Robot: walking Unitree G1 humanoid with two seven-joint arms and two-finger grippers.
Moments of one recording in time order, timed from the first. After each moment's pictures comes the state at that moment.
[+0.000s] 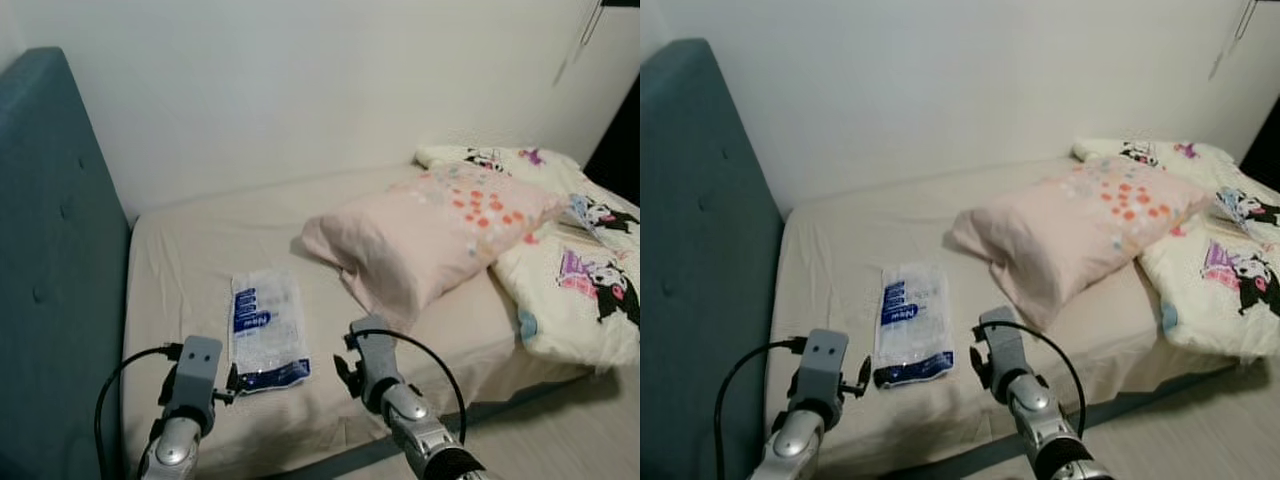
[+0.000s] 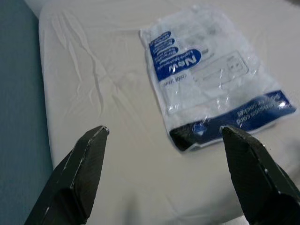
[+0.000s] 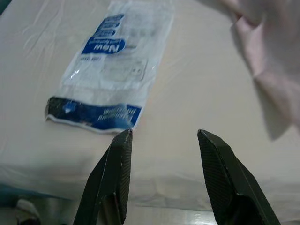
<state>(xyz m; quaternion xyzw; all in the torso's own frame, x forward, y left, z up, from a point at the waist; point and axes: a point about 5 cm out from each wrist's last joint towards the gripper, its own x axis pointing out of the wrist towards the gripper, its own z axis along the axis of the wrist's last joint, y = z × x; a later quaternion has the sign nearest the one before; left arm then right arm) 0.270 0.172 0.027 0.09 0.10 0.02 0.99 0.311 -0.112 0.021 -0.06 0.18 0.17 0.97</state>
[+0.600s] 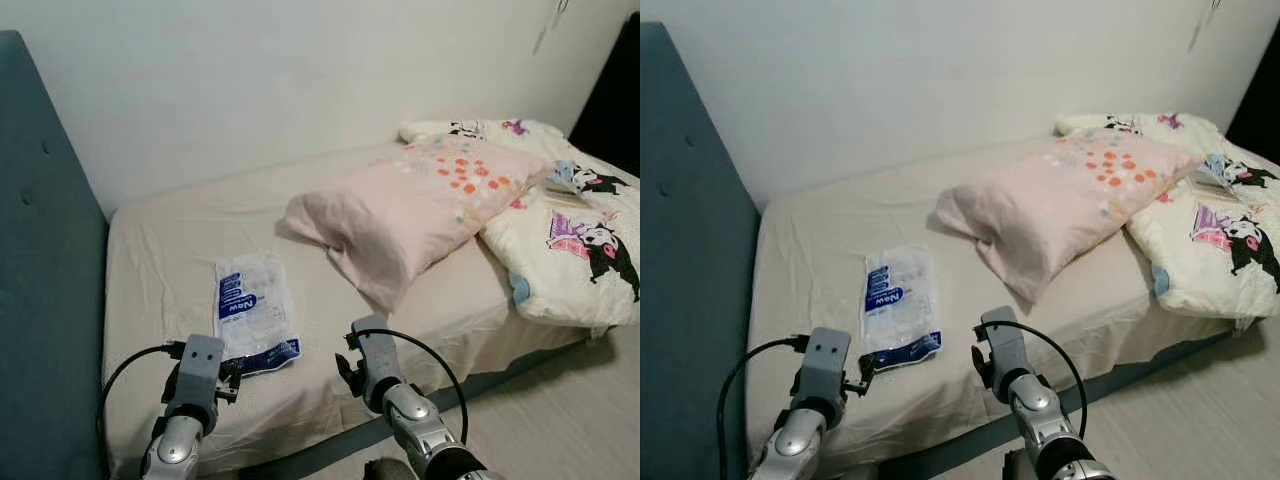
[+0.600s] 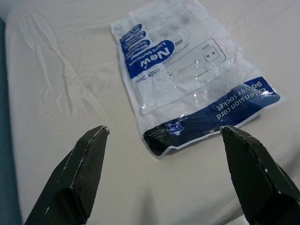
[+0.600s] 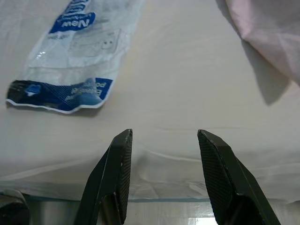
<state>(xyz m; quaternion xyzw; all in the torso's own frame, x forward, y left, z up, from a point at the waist) 0.272 0.169 0.030 0.09 0.10 0.01 0.99 0.311 -0.113 0.021 -0.06 0.18 0.17 0.97</state>
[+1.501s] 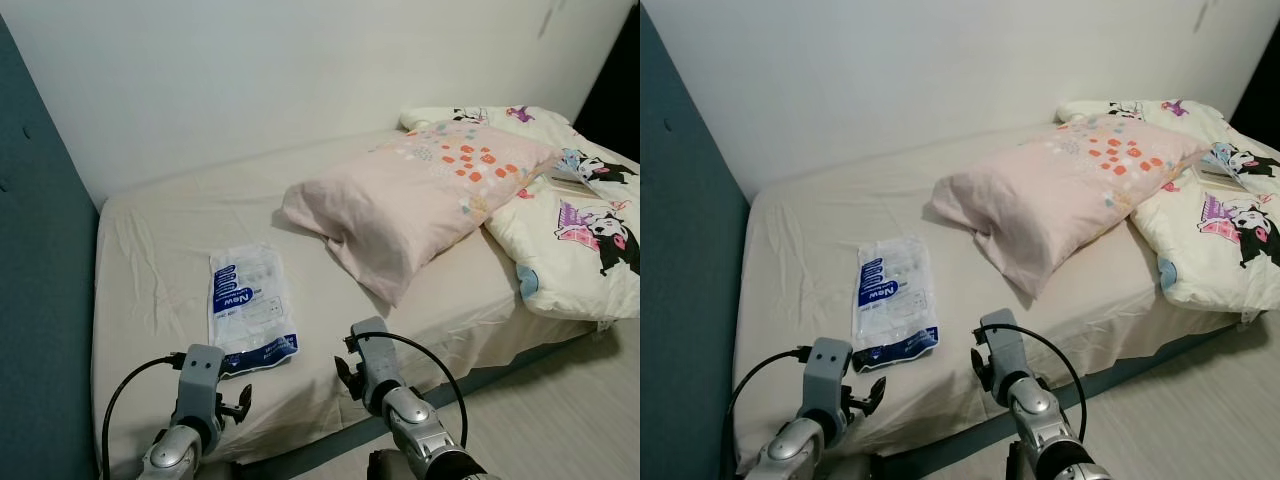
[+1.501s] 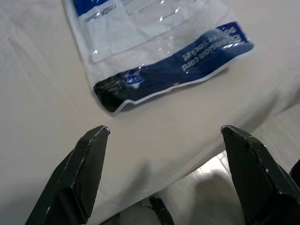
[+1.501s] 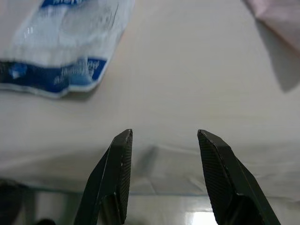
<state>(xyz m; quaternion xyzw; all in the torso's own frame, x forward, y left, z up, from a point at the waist) 0.261 0.170 0.014 0.01 0.19 -0.05 0.98 0.306 -0.114 0.014 -0.09 0.19 0.17 0.96</state>
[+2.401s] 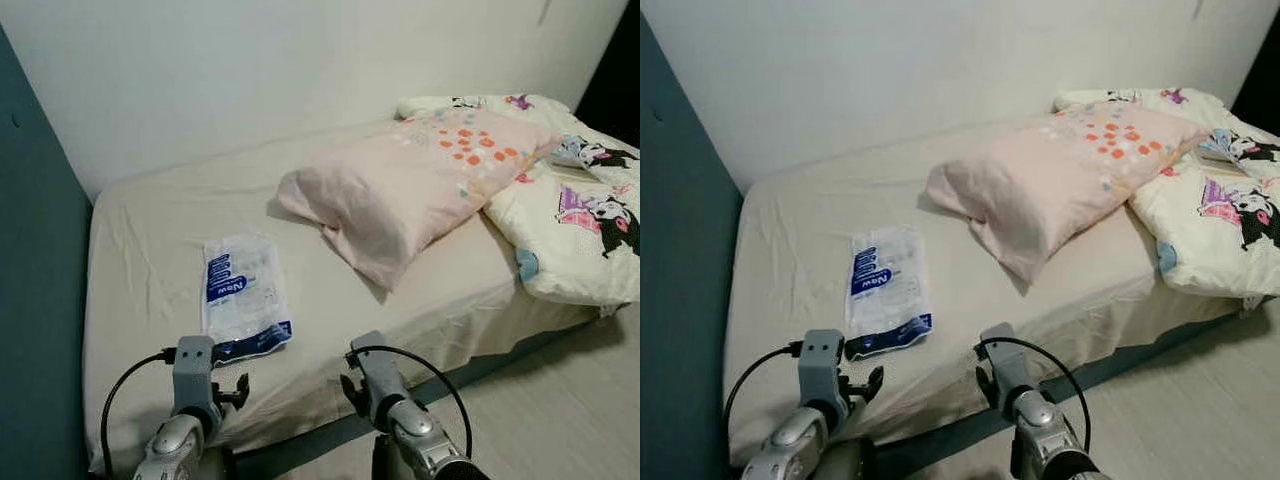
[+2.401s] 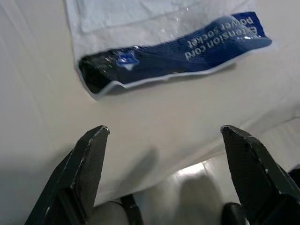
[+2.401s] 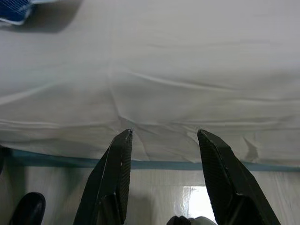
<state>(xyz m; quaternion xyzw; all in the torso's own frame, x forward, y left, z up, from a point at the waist) 0.272 0.167 0.020 -0.08 0.21 -0.02 0.97 0.297 -0.120 0.003 -0.10 0.22 0.17 0.96</state>
